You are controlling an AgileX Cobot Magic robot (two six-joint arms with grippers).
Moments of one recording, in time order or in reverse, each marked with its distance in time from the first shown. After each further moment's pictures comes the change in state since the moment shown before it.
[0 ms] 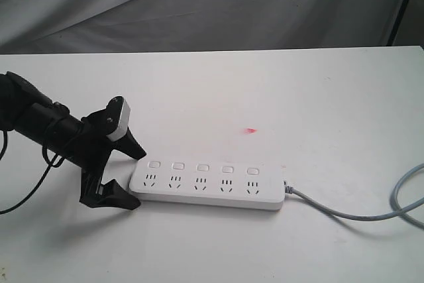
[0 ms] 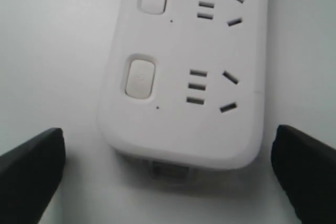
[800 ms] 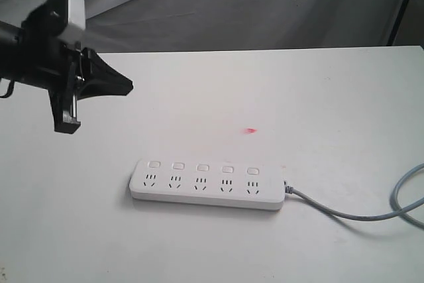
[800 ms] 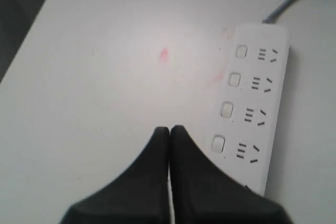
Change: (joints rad) left arm 0.000 -0.497 0.004 -0.064 0.048 -0.220; right arm 0.000 0.000 0.000 0.000 0.000 0.000
